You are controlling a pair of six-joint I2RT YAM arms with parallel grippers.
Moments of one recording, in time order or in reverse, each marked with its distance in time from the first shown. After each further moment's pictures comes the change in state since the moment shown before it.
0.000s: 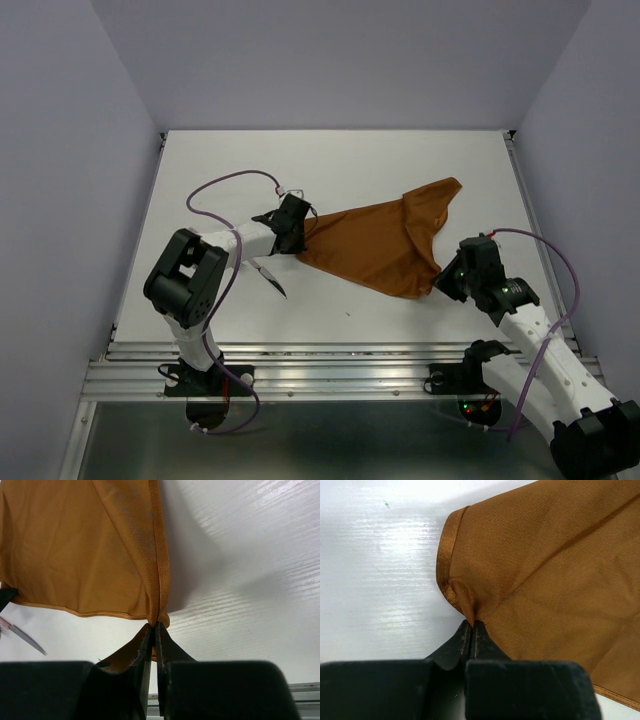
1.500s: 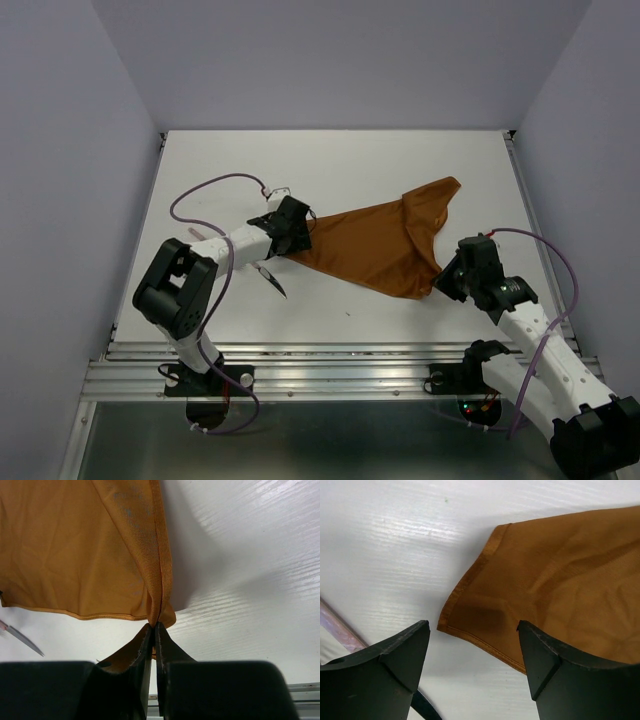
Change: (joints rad) left arm -0.021 -0.069 -0.027 -0.068 -0.162 -0.198; right arm 0.000 0.019 0.000 0.003 0.001 -0.001
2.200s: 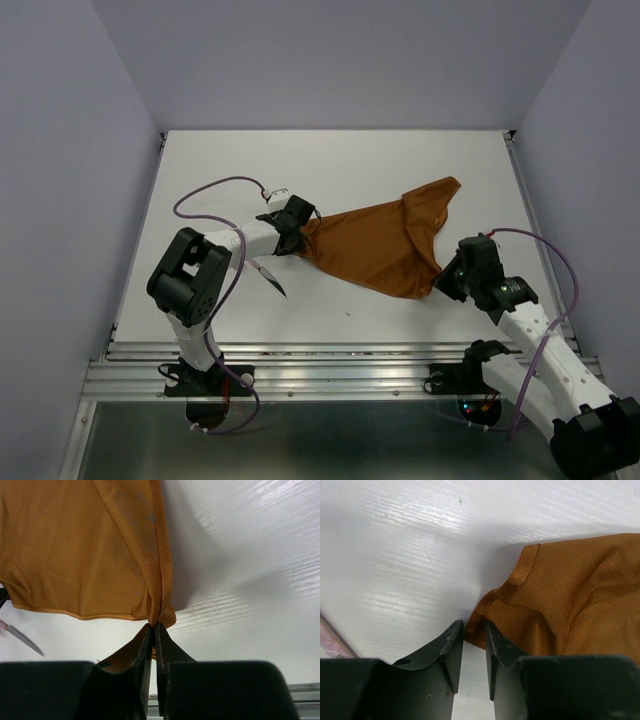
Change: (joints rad) left arm 0.000 0.088 0.058 -0.029 -0.040 -0.083; right arm 0.000 -0.004 0.000 0.000 0.000 0.000
